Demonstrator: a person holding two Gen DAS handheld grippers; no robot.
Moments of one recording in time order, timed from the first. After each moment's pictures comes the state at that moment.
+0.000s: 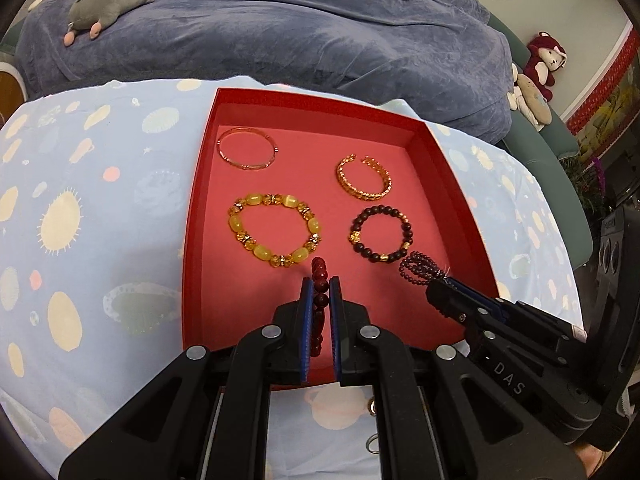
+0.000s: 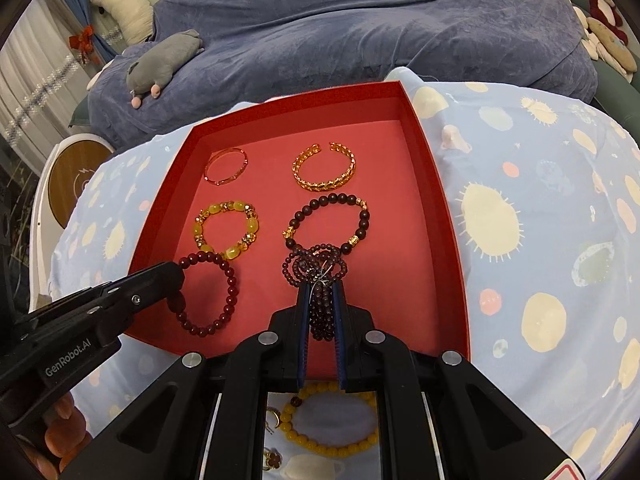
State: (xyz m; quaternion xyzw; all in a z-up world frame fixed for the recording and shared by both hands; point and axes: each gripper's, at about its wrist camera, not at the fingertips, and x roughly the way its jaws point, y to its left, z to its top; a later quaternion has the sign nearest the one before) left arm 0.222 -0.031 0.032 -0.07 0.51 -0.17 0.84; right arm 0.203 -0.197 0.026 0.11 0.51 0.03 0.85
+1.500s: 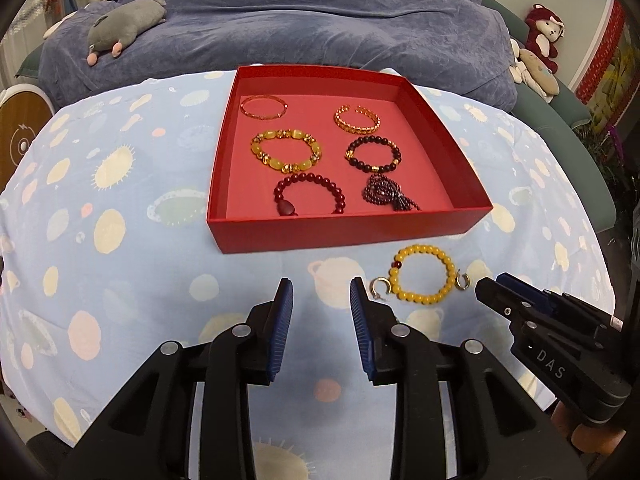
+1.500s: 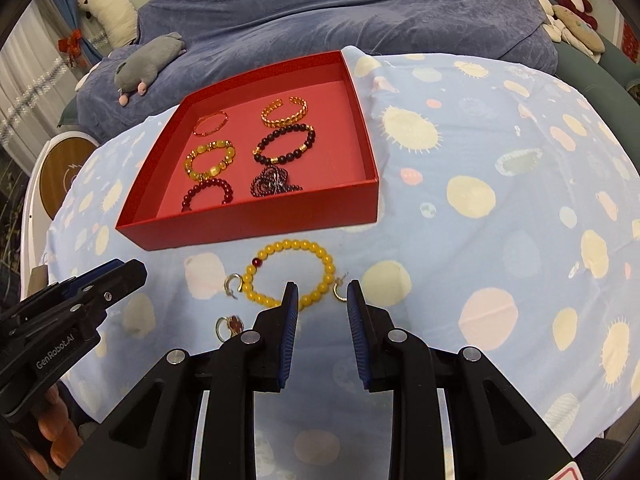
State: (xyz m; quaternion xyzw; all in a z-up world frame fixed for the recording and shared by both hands) left arm 0.117 -0.035 0.039 0.00 0.49 -0.14 0.86; right arm 0.086 -0.216 0.031 0.11 0.51 -0.01 0.86
